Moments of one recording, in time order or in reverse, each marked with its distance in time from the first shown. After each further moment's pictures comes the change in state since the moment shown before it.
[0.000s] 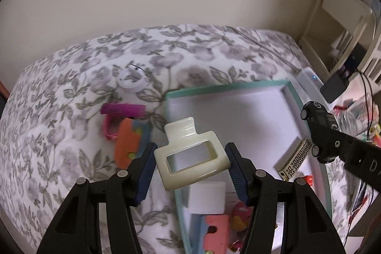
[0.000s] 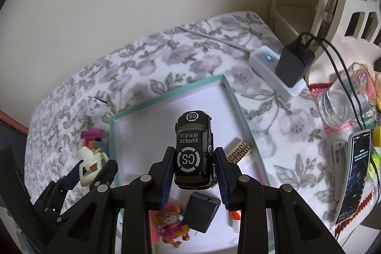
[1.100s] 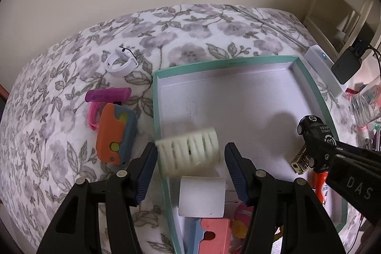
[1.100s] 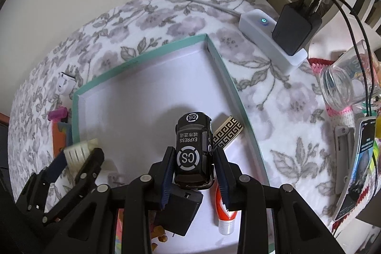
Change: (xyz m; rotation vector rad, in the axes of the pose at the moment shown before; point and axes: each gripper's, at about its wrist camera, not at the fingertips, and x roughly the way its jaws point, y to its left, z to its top) left arm 0.031 -0.012 -0.011 0.023 0.069 0.036; right arm 0.051 -0.012 -0.014 -0.009 0.141 -0.098
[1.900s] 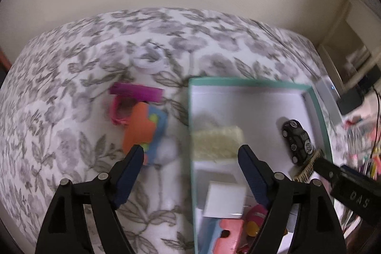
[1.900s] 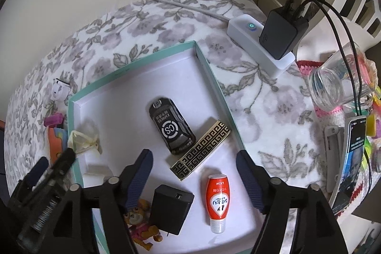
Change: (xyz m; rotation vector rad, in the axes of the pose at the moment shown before) left arm -0.013 0.054 0.011 -0.185 0.005 -0.026; right arm -0.011 -0.004 0.004 0.019 -0.020 -0.041
